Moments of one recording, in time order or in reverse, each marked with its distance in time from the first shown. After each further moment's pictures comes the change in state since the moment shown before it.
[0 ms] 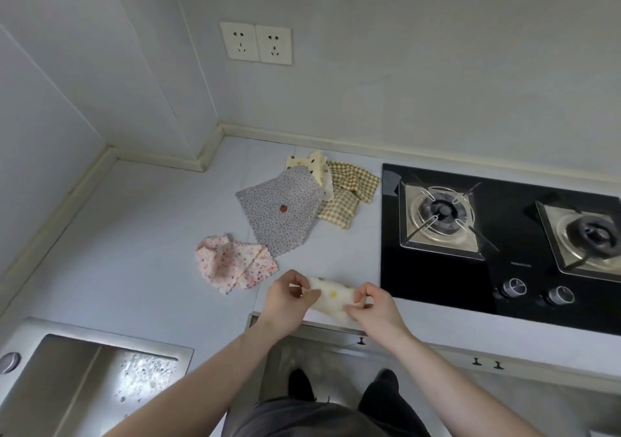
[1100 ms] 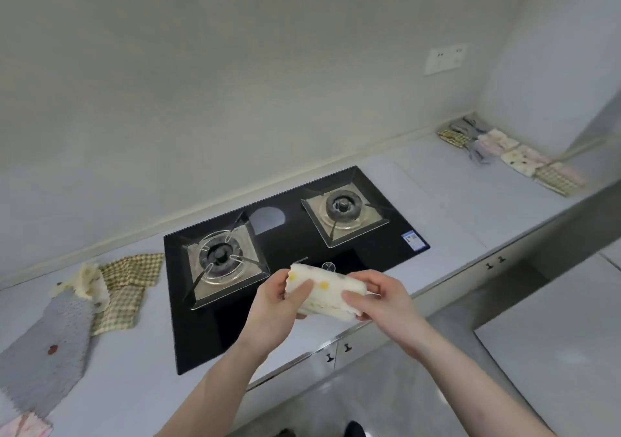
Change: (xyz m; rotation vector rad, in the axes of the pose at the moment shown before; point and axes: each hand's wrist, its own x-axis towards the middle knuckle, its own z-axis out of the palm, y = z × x) left_hand -0.137 0.249 0.375 0.010 -0.568 0.242; right_hand -0.154 0.127 -0.420 0.510 0.372 -0.154
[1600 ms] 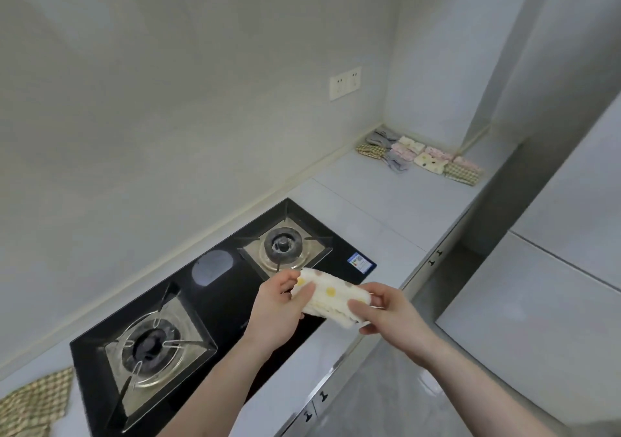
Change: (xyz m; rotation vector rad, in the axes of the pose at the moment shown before) left_hand 0.110 0.054 0.085 0.111 -0.225 0.115; right_hand 0.027 -0.001 -0.086 0.099 0.251 0.032
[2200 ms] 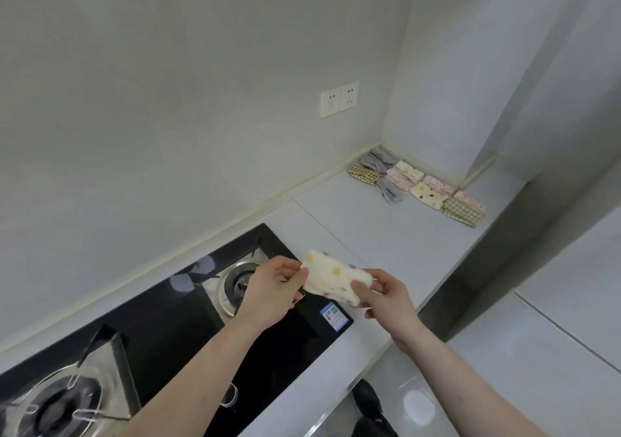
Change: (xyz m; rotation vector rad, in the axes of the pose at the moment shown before) left_hand 0.176 0.034 0.071 0.146 0.049 -0.010; right_hand 0.162 -0.042 -0.100 0.041 0.187 -0.014
